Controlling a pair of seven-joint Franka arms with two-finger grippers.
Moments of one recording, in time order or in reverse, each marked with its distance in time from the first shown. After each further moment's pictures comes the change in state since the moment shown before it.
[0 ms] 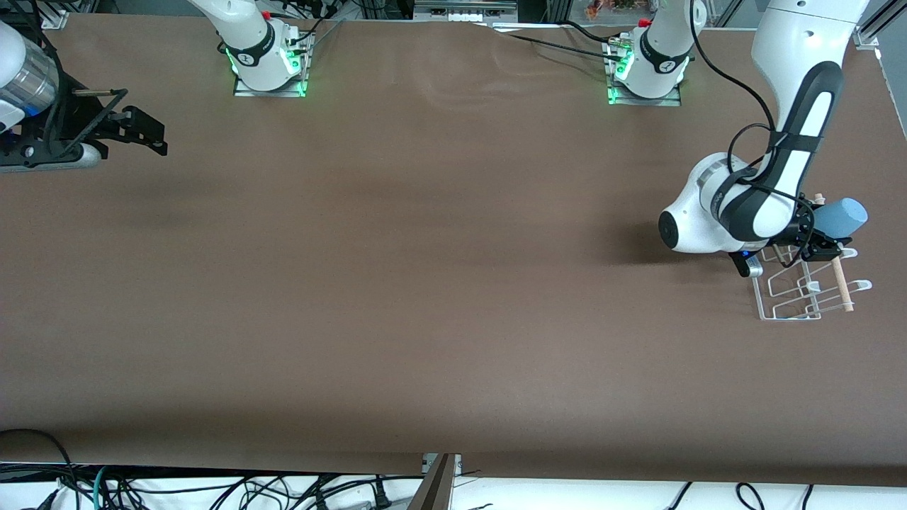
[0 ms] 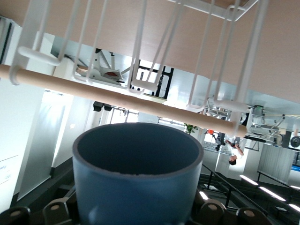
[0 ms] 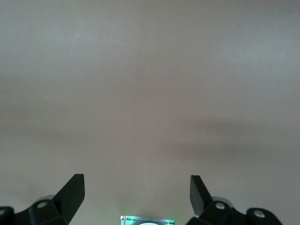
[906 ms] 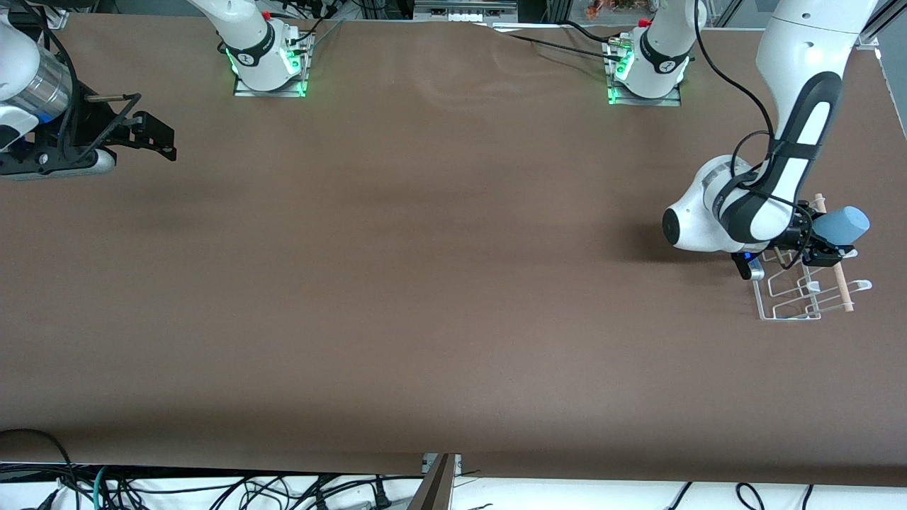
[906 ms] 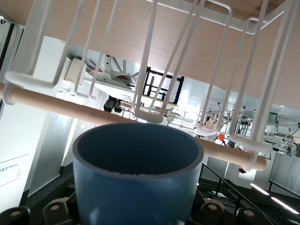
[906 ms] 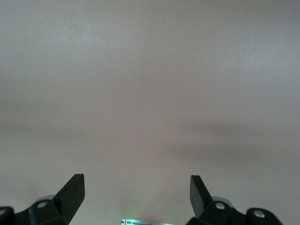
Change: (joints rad) left arm 0.041 0.023 0.009 -0.032 0.071 0.067 -0.071; right arm 0.019 0.035 0.002 0.035 0.000 0.002 0.000
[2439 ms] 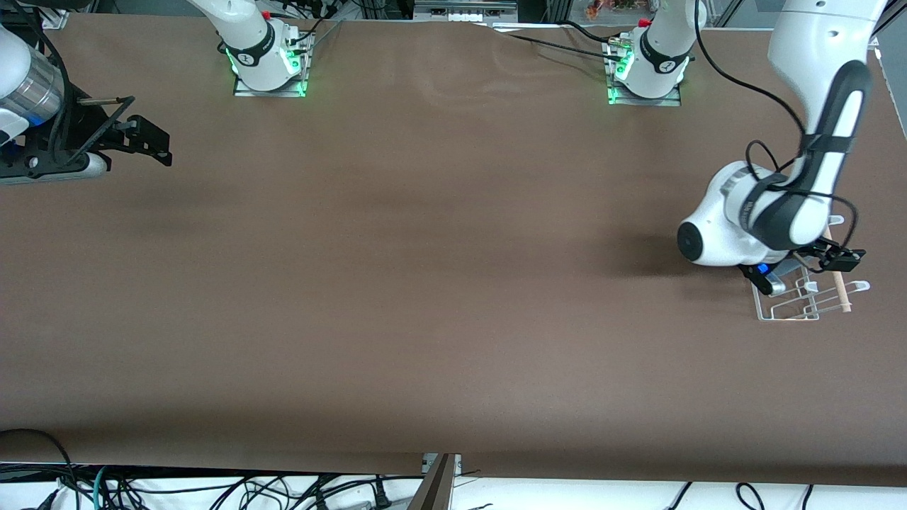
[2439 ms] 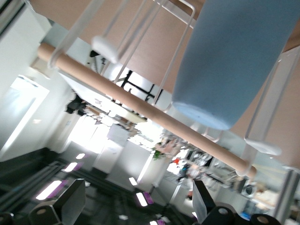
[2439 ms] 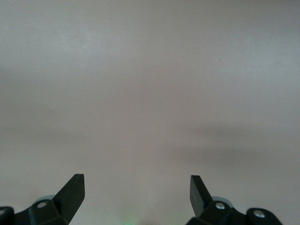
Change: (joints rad) left arm 0.000 -0.005 -0.010 0.197 -0.249 -0.011 -0.096; right arm 0.000 0.020 -0.001 0.041 -0.001 0.004 0.000
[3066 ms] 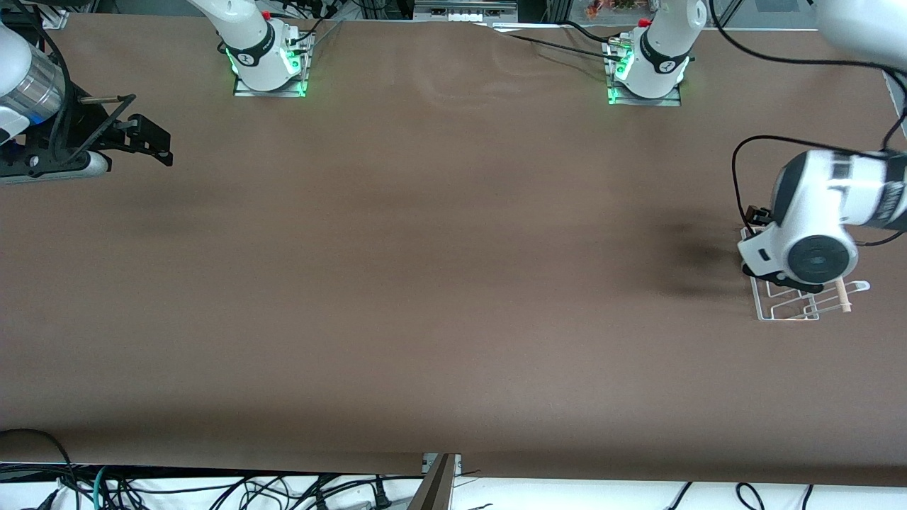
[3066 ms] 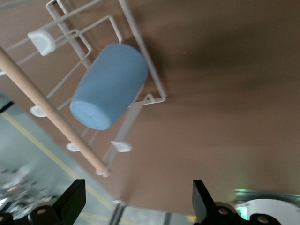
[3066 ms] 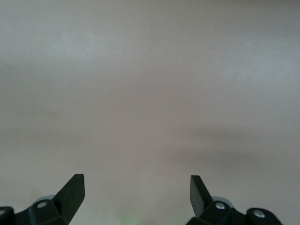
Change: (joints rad) left arm 0.061 -0.061 0.008 0.236 -0.781 -0.045 -0.079; right arm 0.005 0.001 0.002 0.010 0.000 0.003 -0.003
